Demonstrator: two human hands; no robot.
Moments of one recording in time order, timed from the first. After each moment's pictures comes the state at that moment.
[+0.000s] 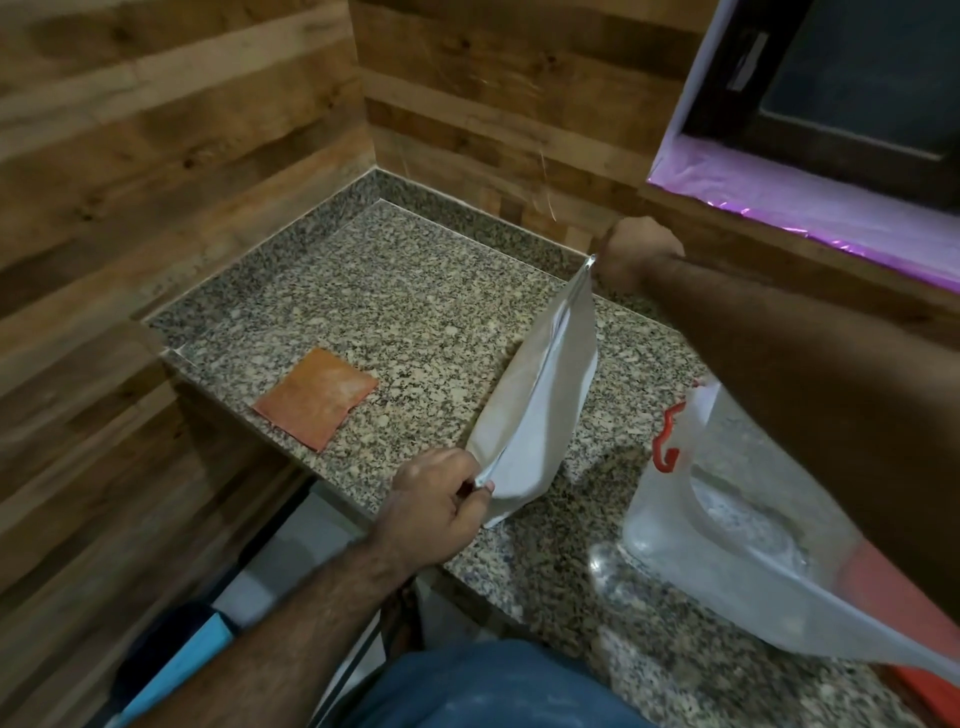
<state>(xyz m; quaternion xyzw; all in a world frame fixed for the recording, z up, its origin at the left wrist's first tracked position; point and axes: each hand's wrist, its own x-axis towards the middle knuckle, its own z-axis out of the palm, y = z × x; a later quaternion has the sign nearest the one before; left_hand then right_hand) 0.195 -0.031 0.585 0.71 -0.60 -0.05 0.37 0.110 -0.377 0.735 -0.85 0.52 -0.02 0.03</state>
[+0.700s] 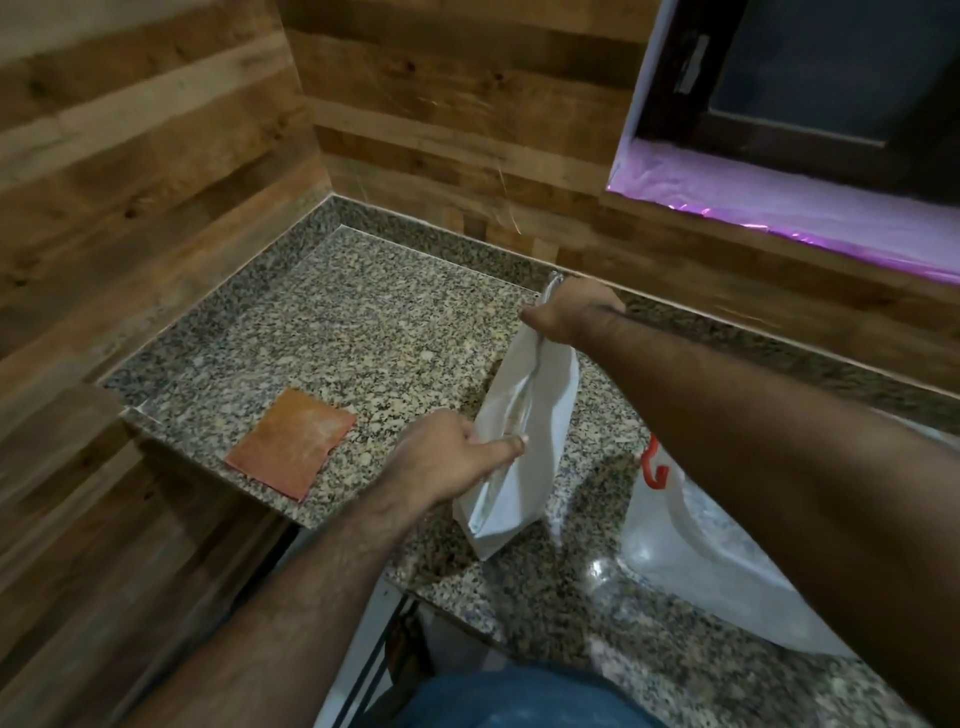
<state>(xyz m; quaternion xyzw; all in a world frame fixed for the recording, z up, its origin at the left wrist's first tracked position) 0.220 -0.119 0.646 0.80 -0.45 -0.32 0.24 0.130 -0.349 0.700 -0.81 0.58 0.04 0.10</state>
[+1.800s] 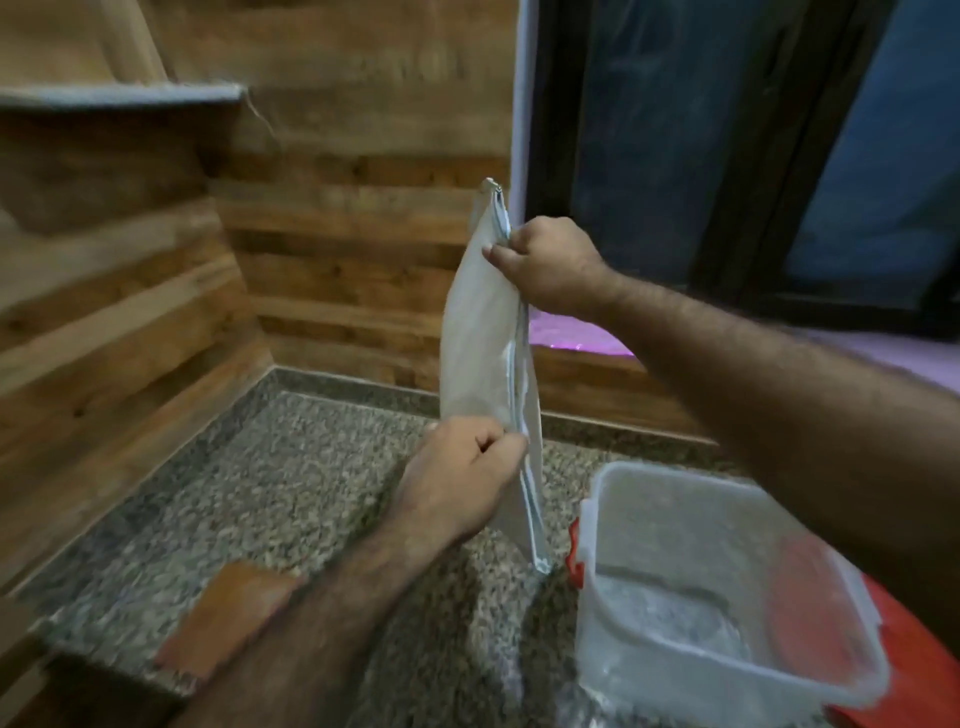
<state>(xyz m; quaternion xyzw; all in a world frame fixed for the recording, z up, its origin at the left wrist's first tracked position) 0.146 -0.150 0.818 0.67 -0.59 -0.19 0.40 0.050 -0.326 0.948 -0.84 0.46 -0.27 0.12</state>
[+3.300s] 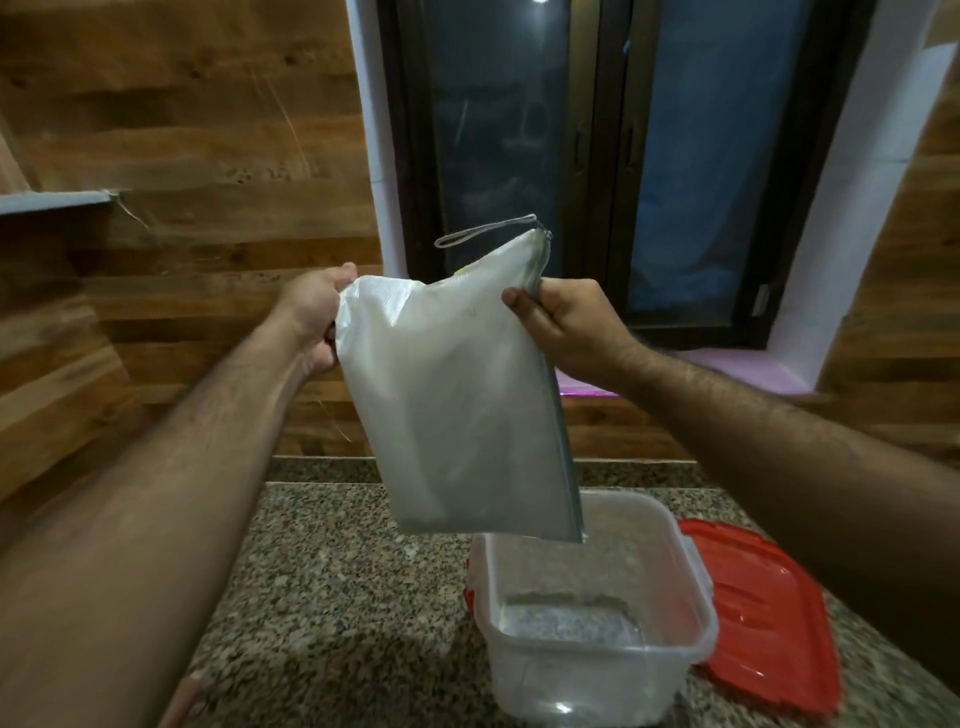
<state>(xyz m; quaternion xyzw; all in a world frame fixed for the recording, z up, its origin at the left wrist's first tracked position) 0.151 -0.281 0.968 0.51 -0.39 -0.45 0.62 -0.138 -0.278 0.945 -0.81 0.37 -0.45 0.12</state>
